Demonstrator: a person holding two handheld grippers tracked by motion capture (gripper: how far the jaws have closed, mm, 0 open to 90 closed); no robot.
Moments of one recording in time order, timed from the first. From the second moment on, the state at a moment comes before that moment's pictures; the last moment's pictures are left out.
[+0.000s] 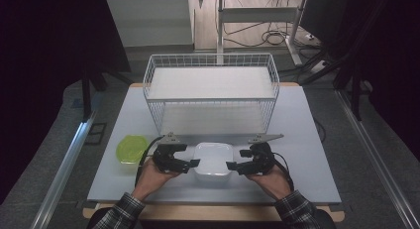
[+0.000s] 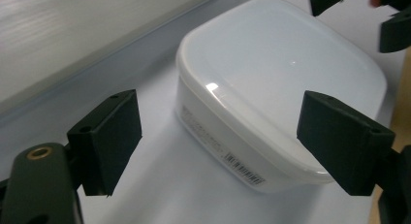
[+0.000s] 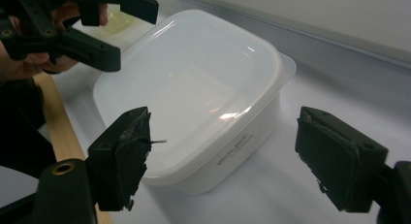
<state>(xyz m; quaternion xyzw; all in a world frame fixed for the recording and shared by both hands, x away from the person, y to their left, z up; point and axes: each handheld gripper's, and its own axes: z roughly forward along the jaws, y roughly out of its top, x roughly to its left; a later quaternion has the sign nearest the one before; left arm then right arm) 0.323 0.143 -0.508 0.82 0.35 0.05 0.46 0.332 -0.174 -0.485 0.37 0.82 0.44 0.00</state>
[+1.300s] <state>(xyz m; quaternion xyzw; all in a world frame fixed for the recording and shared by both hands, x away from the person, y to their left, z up) 0.295 0.146 -0.487 0.76 0.43 0.02 0.48 0.321 -0.176 -0.474 0.41 0.78 0.47 0.00</state>
